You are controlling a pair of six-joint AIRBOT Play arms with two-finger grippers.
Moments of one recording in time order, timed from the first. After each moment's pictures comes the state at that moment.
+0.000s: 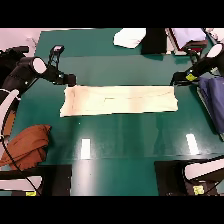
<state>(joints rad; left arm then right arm) -0.20 -1.47 1.39 1.40 -0.95 -1.51 -0.23 -1.63 1.57 -1.26 1.41 1.32</state>
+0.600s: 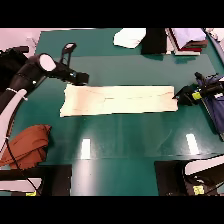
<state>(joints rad) -0.34 -1.50 1.42 1.22 -0.94 -1.53 -0.48 -1.70 1.25 -0.89 1.39 1.20</state>
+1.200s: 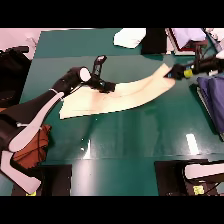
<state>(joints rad) -0.53 -1.79 1.57 1.12 -0.80 -1.57 -0.22 -1.53 1.51 -0.81 1.36 1.17</state>
